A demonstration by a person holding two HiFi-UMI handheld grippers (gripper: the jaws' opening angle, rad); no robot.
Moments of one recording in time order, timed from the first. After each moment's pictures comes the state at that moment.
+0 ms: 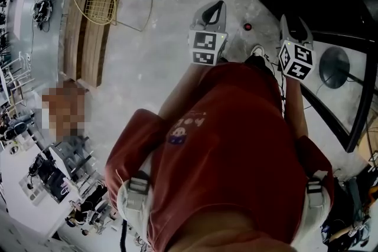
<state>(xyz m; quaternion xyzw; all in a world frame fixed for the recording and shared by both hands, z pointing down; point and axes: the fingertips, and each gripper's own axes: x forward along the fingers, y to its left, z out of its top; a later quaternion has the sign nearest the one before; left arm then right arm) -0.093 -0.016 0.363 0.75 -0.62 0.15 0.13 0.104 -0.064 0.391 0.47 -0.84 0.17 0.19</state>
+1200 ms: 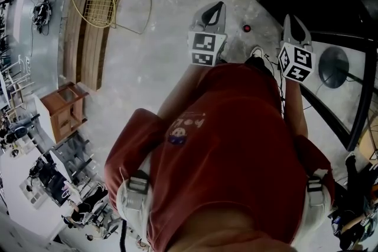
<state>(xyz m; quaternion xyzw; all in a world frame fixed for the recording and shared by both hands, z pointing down) -0.094 -0.023 0.365 0.76 -0.62 0.15 0.13 0.102 -0.071 0.381 0.47 -0.85 0.14 0.16</state>
